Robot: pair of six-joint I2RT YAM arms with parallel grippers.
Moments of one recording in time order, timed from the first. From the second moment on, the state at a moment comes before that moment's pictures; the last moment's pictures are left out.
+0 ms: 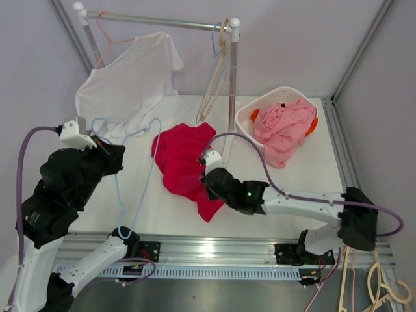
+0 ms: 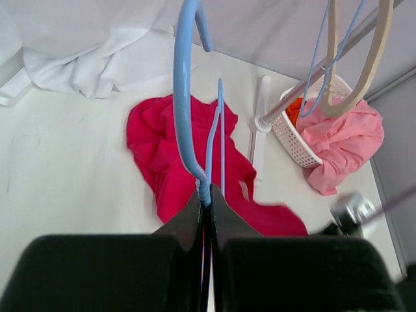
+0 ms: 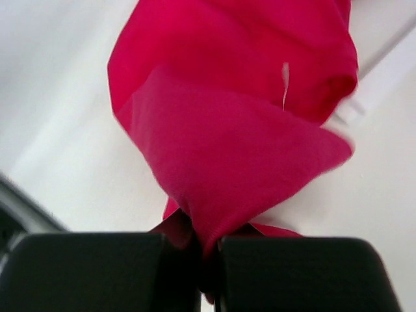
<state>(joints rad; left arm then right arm) -0.53 0.70 1.42 -1.01 -0.40 -0.52 1.17 1.48 1.03 -0.18 0.43 0.39</state>
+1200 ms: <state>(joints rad) -0.26 1.78 2.16 -0.33 -0.05 -0.25 0.16 1.97 2.34 0.01 0.21 0.19</state>
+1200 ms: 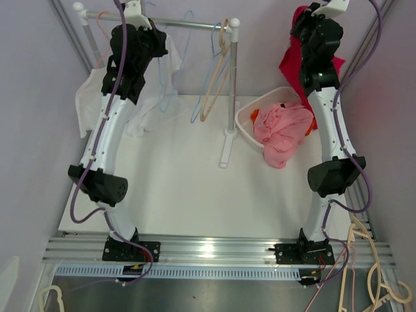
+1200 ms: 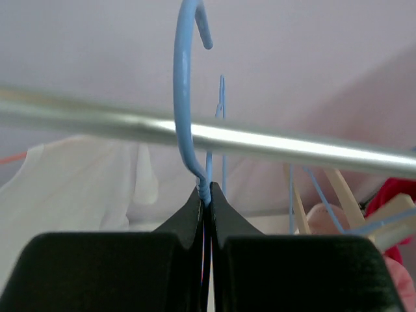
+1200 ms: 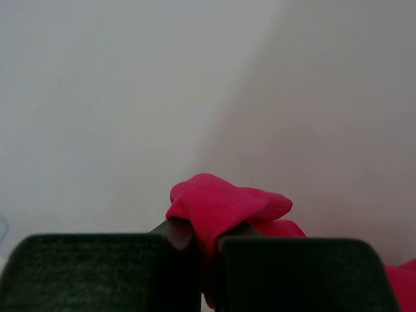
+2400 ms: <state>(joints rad) -0.23 1.98 2.31 -0.24 0.13 -0.26 0.29 1.57 1.43 -0.45 0.36 0.52</state>
